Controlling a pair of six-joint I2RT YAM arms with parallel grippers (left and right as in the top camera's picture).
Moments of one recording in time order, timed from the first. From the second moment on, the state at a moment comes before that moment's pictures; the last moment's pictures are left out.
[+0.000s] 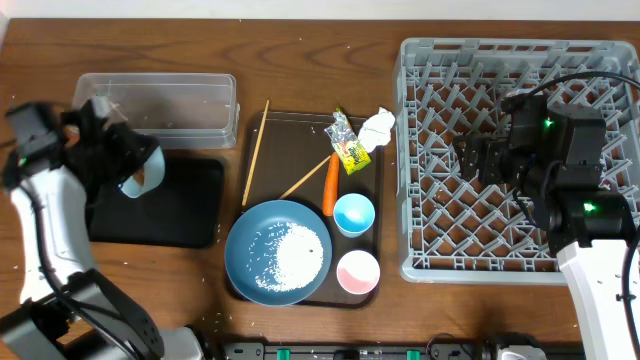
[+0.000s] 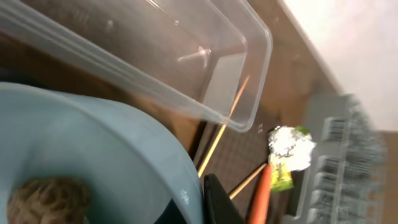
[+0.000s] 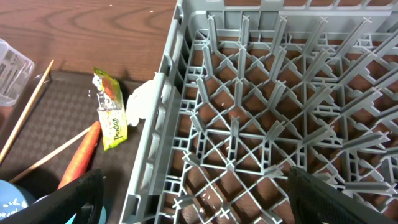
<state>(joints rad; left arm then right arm) 0.56 1.57 1.17 -0.71 0.76 -0.19 0.02 1.16 1.07 -0.66 -0.21 0.04</state>
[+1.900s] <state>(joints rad) 0.53 1.38 0.84 -0.05 0.97 -0.23 0.02 1.16 1.07 -0.66 -0.21 0.04</state>
